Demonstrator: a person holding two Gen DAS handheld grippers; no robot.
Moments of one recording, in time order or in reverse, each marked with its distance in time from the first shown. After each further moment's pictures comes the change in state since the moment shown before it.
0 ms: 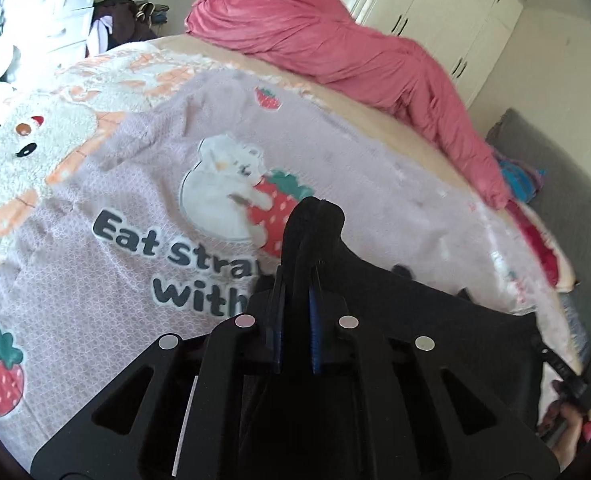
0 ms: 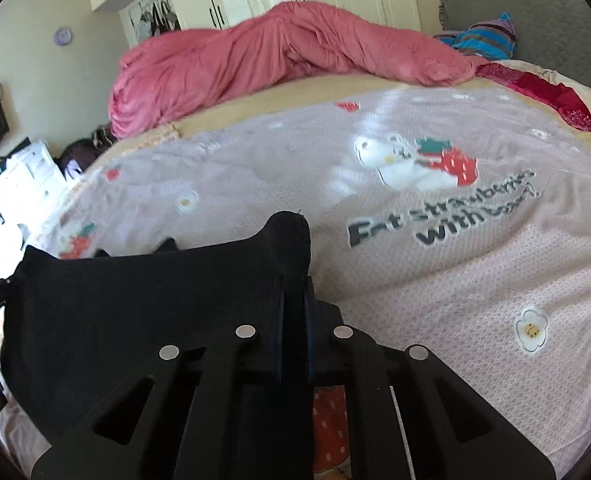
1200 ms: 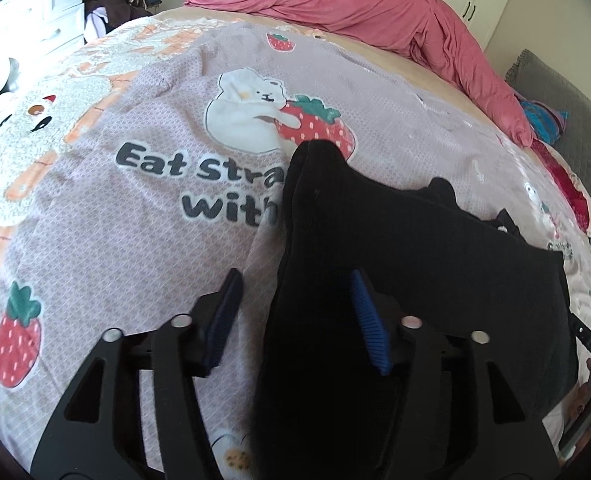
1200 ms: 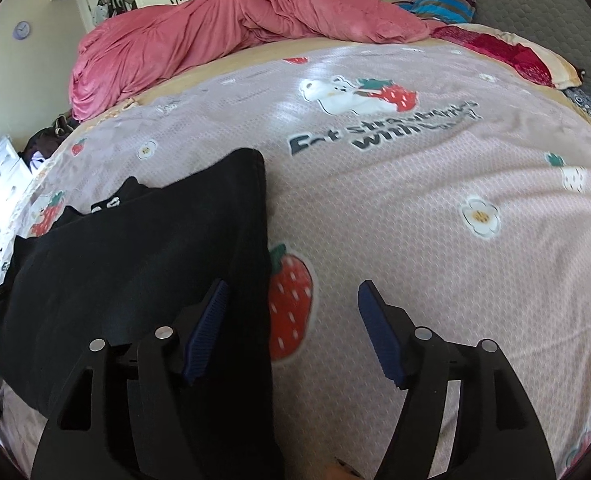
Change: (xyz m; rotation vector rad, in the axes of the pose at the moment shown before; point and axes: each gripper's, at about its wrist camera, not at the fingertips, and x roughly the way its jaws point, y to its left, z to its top) left arm -0.001 0.008 -0.038 0.100 0.156 0.099; right arm -0.027 -0.013 -0.052 0.084 0.103 -0.132
